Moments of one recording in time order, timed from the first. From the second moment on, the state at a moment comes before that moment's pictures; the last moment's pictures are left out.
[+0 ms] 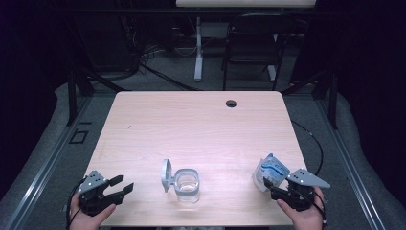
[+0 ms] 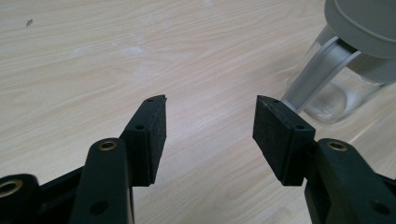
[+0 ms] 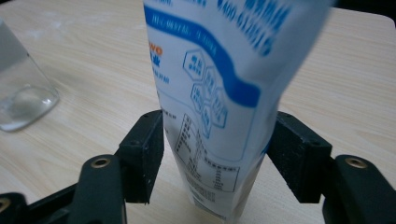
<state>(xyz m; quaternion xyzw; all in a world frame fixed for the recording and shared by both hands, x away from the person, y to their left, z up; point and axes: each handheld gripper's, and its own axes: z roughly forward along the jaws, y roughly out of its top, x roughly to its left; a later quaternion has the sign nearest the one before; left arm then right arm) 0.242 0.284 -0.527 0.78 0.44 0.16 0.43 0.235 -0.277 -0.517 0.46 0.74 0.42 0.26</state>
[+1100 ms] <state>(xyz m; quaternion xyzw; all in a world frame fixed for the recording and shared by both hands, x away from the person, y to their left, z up) 0.242 0.287 -0.524 0.77 0.44 0.18 0.42 0.239 -0.271 -0.552 0.46 0.73 0.43 0.28</state>
